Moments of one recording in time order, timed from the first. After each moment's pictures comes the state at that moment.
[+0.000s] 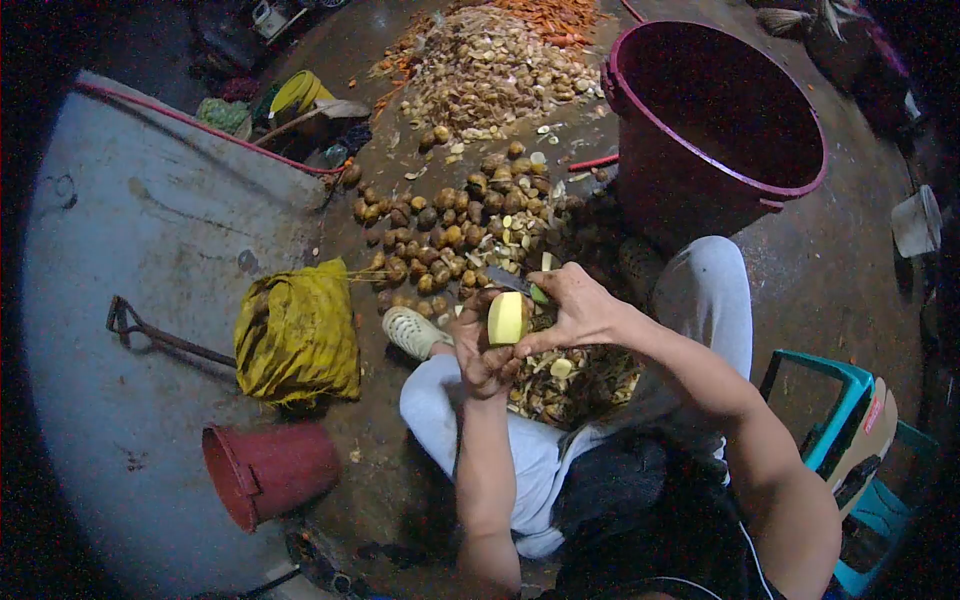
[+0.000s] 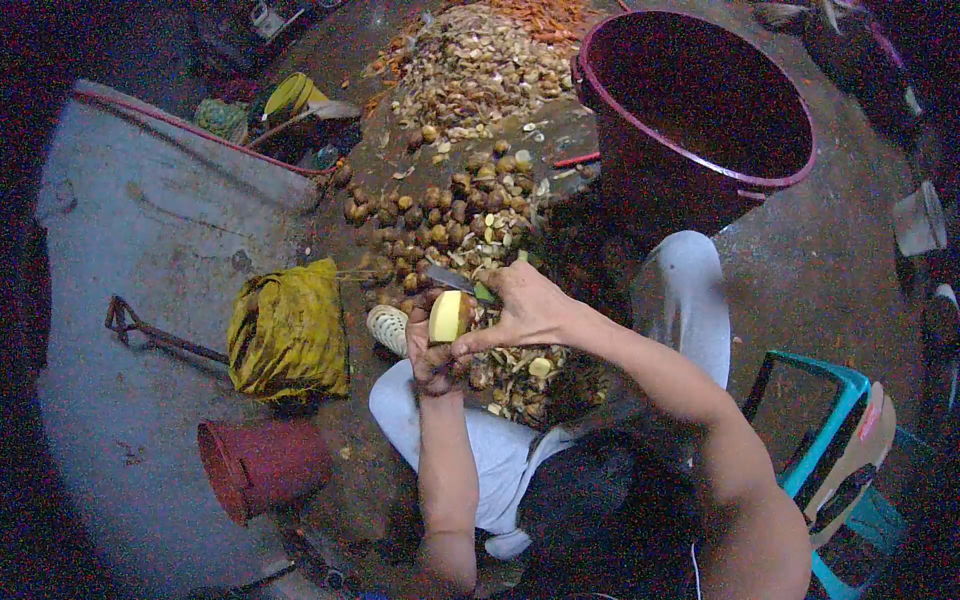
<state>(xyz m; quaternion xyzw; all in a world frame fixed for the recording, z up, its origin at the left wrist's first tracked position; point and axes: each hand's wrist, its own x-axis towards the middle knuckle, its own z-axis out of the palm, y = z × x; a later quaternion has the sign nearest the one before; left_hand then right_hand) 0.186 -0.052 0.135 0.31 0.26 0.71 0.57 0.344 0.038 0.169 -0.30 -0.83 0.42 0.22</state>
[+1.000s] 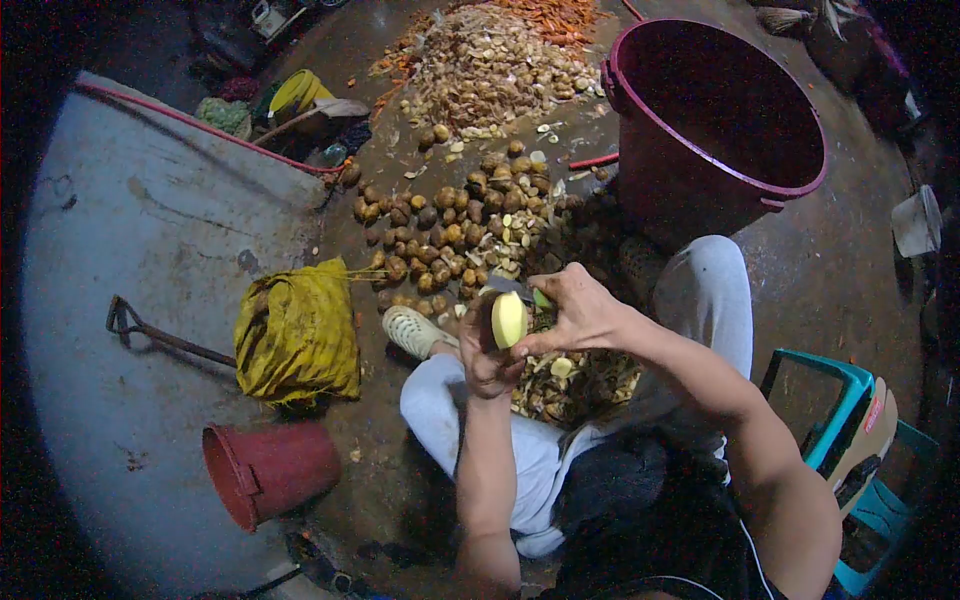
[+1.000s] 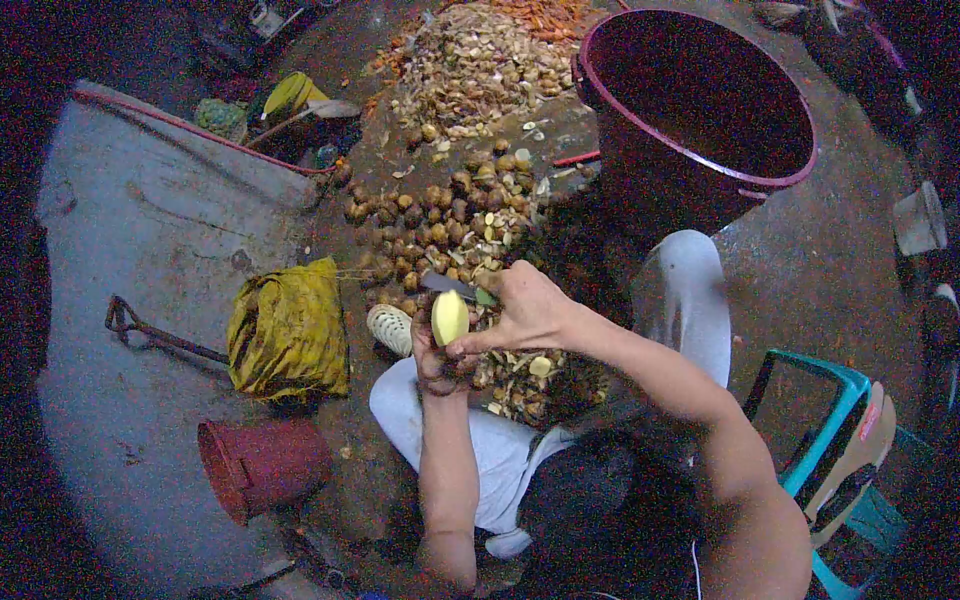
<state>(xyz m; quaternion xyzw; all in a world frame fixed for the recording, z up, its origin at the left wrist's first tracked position) 0.189 -0.058 0.121 0.29 0.31 0.71 0.57 0.344 0.034 0.169 -0.29 -0.82 0.42 0.27</state>
